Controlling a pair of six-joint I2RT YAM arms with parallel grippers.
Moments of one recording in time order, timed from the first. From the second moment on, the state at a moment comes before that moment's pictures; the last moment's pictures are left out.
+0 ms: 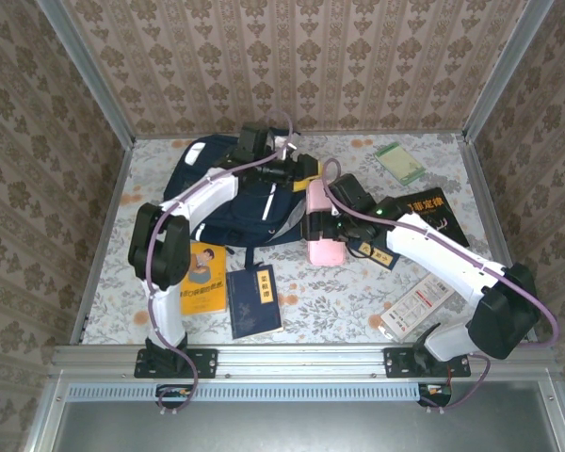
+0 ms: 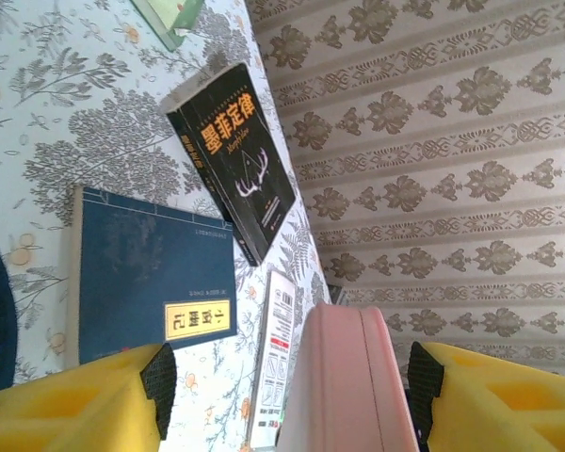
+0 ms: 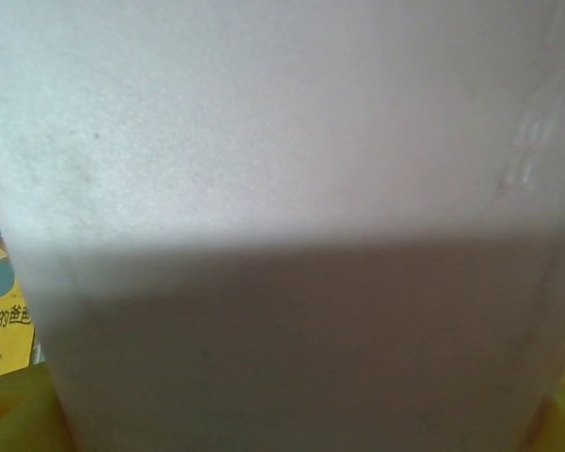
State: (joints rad) left arm -0.53 1.97 1.59 -0.20 0.96 -0.76; right arm 0.62 1.43 1.20 -0.73 -0.01 0.57
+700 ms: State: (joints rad) left arm -0.57 1.97 1.57 -0.10 1.00 -0.80; right arm 0.53 1.49 1.27 -0.71 -0.08 0.55
